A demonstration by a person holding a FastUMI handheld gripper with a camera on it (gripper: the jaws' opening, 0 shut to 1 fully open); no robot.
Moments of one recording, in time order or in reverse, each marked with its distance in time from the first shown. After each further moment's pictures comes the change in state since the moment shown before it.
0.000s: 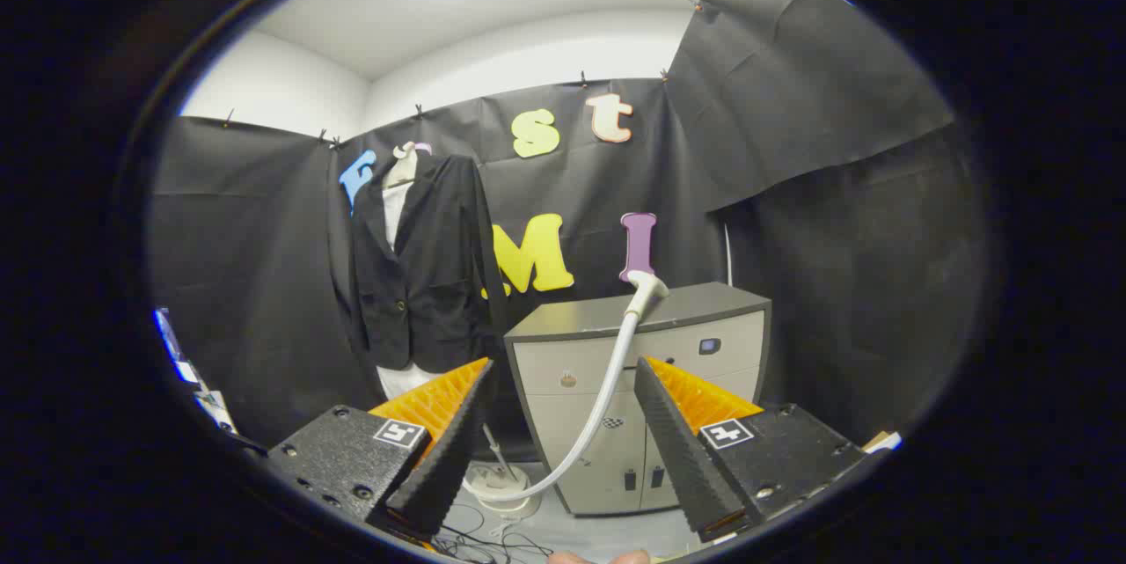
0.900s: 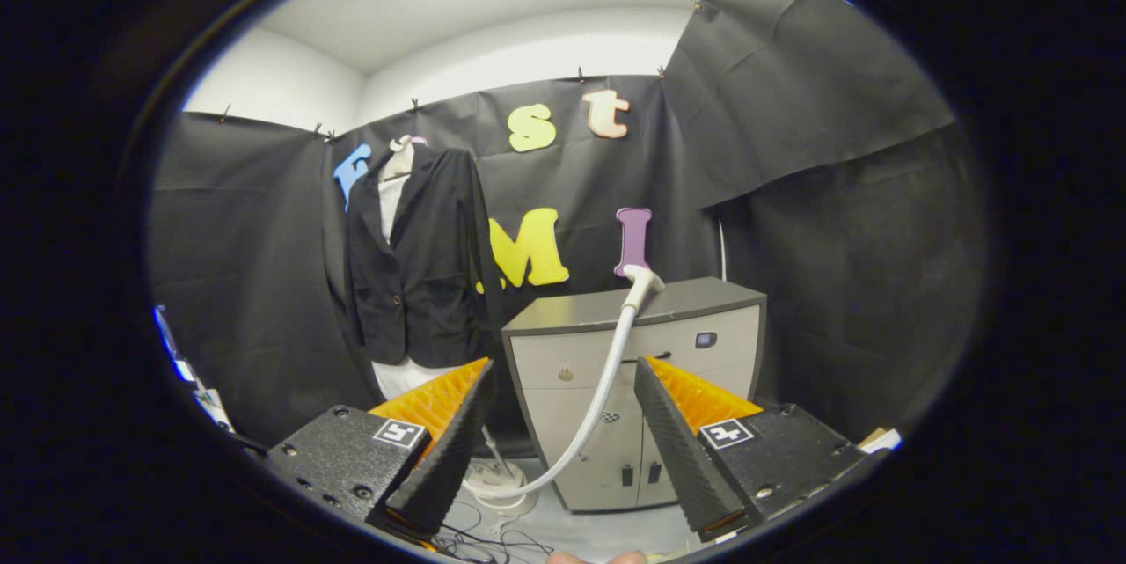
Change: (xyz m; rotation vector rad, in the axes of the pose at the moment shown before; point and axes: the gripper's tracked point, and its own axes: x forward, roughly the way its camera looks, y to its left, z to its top) arm -0.003 0.007 -0.008 0.001 0.015 -0.031
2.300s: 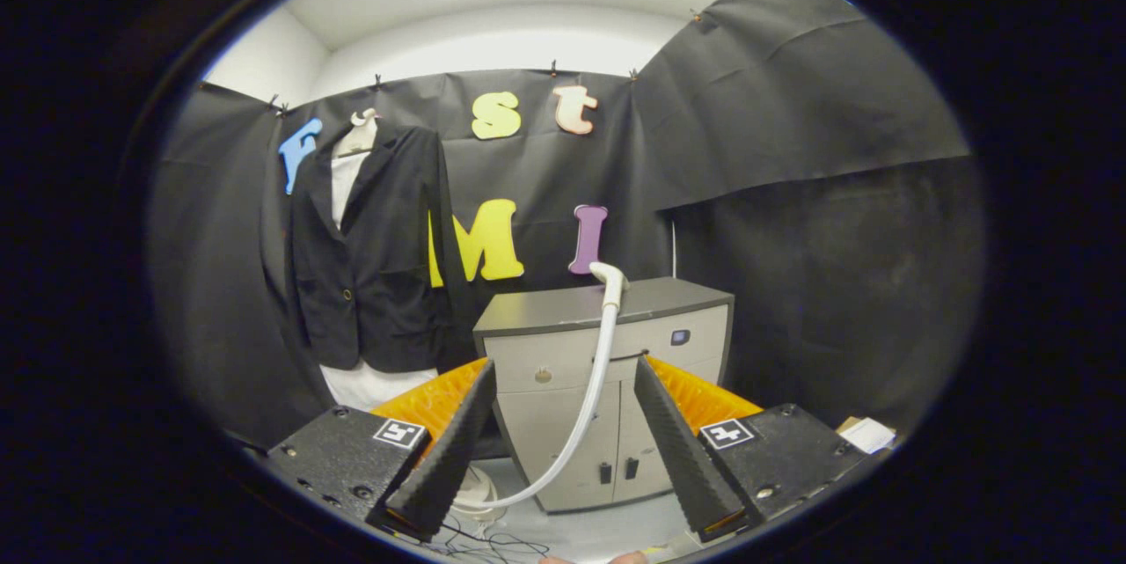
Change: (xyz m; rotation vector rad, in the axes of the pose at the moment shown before) arm 0.036 0.052 -0.006 -0.031 0.016 -0.268
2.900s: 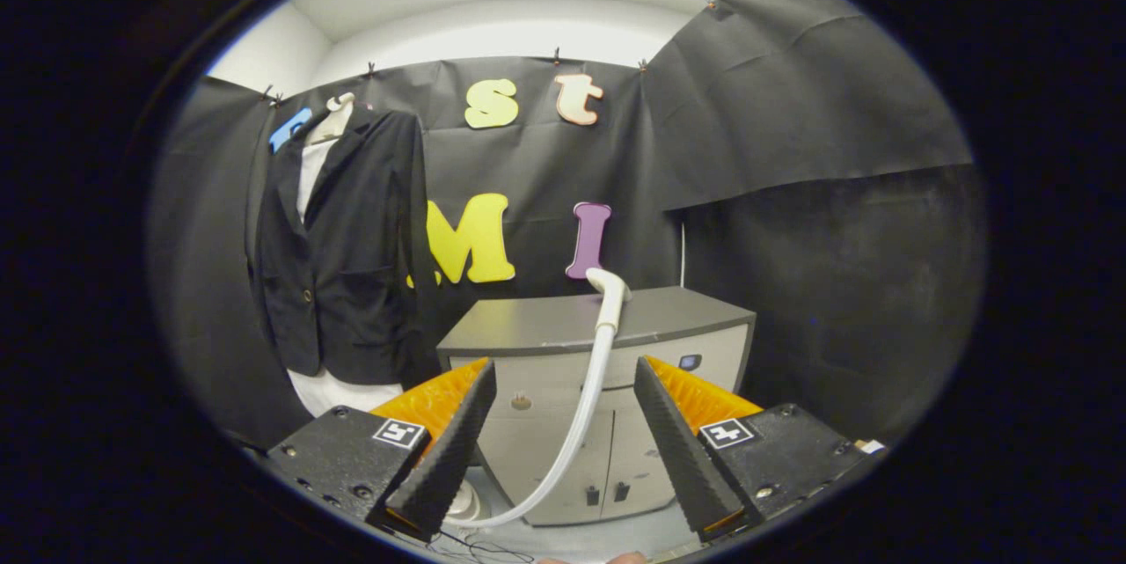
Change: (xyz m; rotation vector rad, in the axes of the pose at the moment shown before) arm 0.125 -0.029 0.024 -0.031 -0.015 0.042
